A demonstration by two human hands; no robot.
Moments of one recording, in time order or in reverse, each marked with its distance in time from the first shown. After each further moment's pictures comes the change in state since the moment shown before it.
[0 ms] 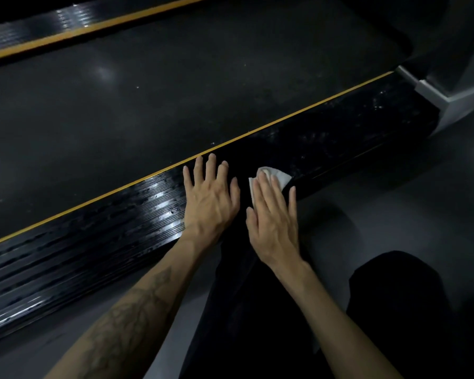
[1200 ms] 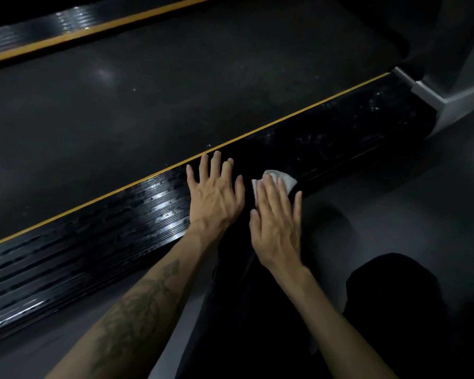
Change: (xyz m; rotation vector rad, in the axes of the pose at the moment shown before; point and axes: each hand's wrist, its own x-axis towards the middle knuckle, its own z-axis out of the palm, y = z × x) left_hand 0.012 0.016 0.003 -0.028 -0.041 -0.013; right_hand -0.004 0.009 -0.001 -0.036 0.027 0.052
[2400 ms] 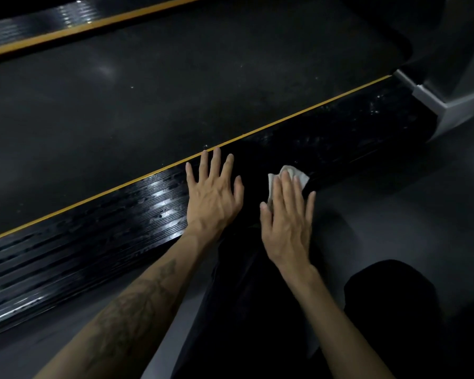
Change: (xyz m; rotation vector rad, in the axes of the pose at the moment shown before) left_hand 0.004 0.005 0.004 0.007 0.006 0.021; right_hand 0.010 0.027 -0.005 -0.026 0.035 0.077
